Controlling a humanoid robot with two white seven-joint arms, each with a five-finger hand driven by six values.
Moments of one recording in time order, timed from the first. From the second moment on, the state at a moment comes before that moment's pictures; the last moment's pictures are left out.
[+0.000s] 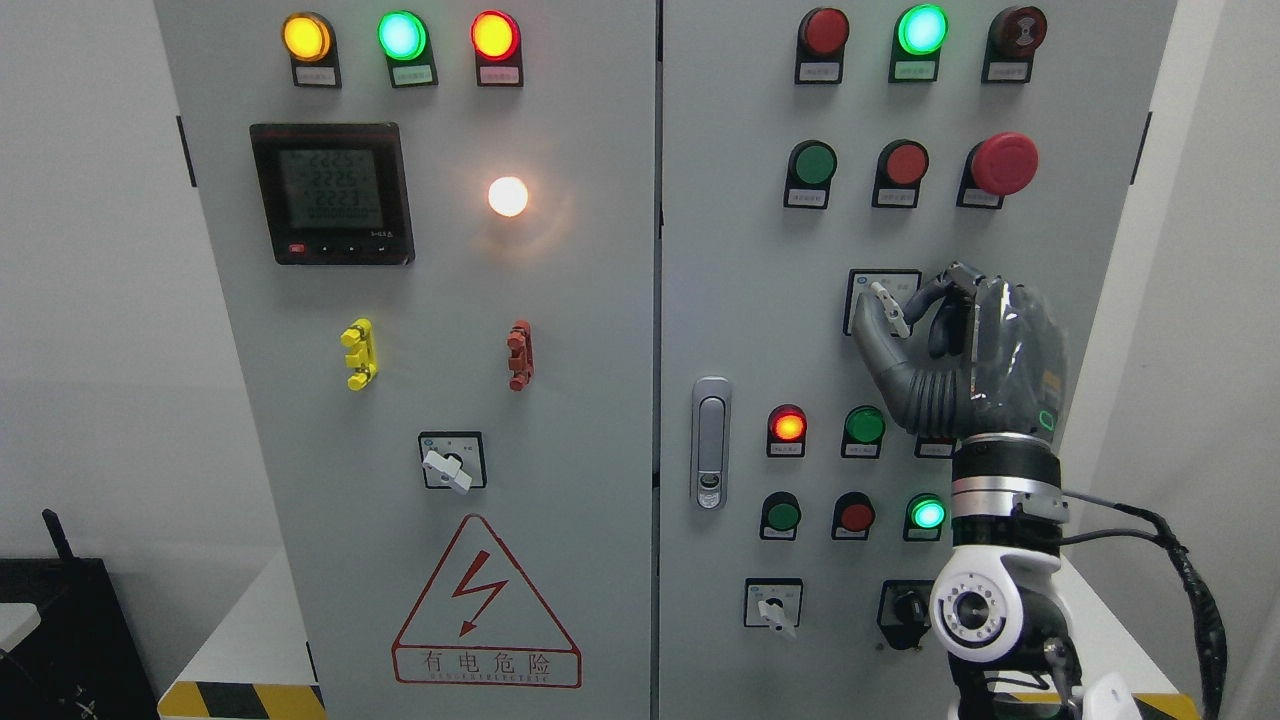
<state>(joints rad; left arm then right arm) 0.00 -0.09 0.00 0.00 0.00 -0.11 0.06 -0.73 0.00 0.11 -1.73 0.82 0.34 -0.16</state>
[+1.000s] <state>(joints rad) 0.00 -0.09 0.00 0.00 0.00 -0.11 0.06 -0.73 0.02 0.12 -1.72 0.81 0.33 -0.15</state>
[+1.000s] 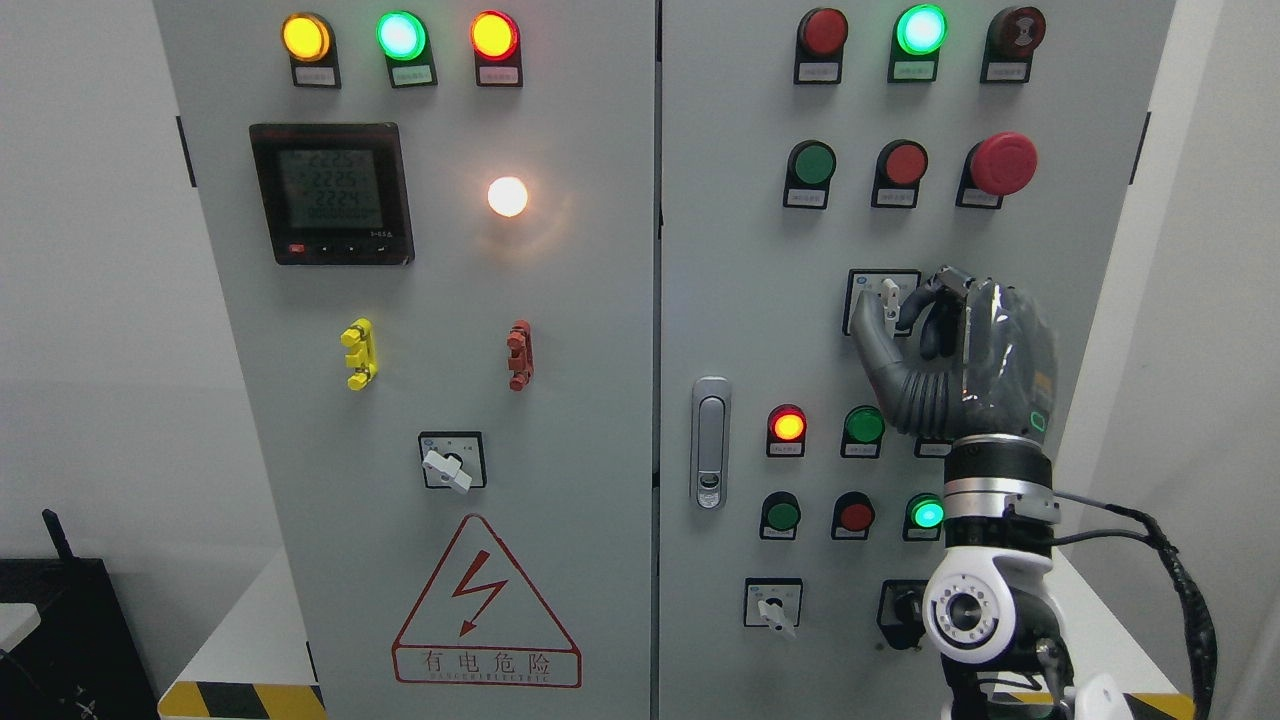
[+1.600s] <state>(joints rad) 0.00 -0.09 0.00 0.00 0.00 -0.11 0.06 -0.73 0.03 0.12 -1.72 0.82 0.33 -0.16</state>
